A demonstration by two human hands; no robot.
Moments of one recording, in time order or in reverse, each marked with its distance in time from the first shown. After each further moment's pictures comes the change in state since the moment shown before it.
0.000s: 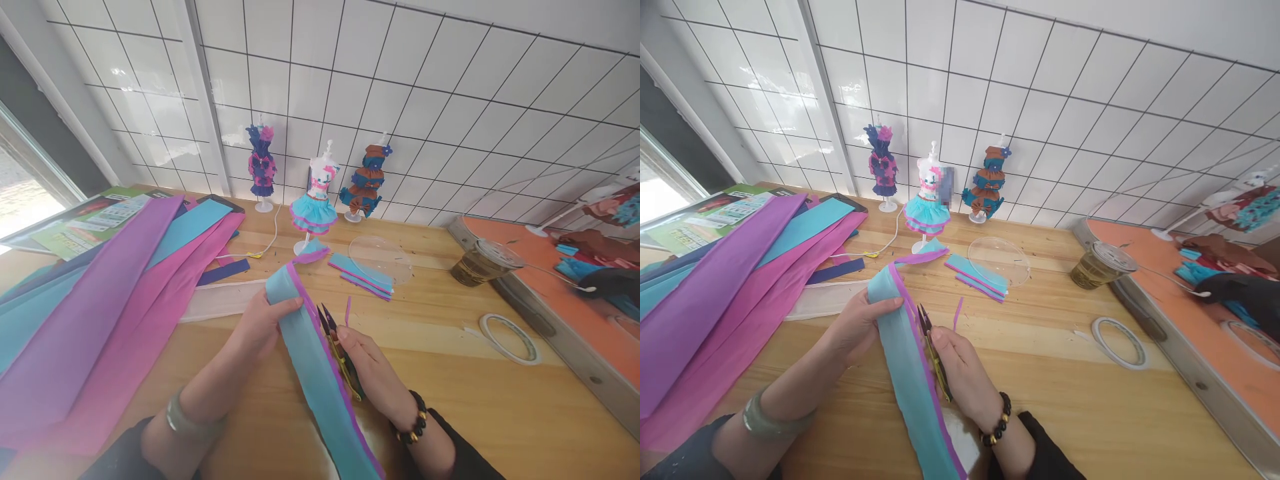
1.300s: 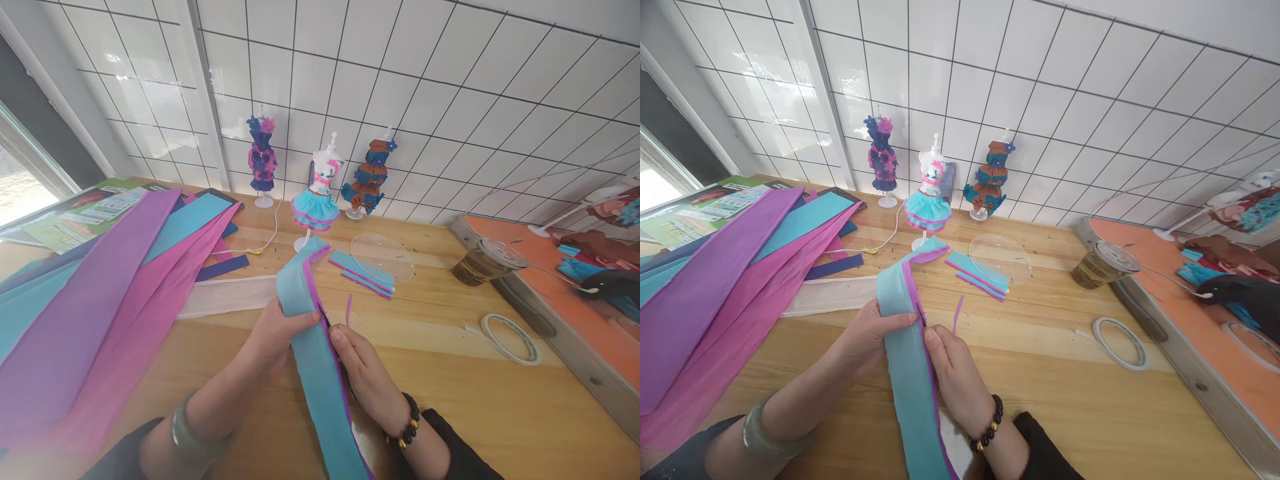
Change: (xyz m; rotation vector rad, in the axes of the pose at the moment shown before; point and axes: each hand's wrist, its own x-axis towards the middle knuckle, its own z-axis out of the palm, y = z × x) left_hand -0.008 -0.014 0.013 0.027 -0.096 -0.028; right_hand 0.002 0.006 0.009 -0.054 0.002 -0.032
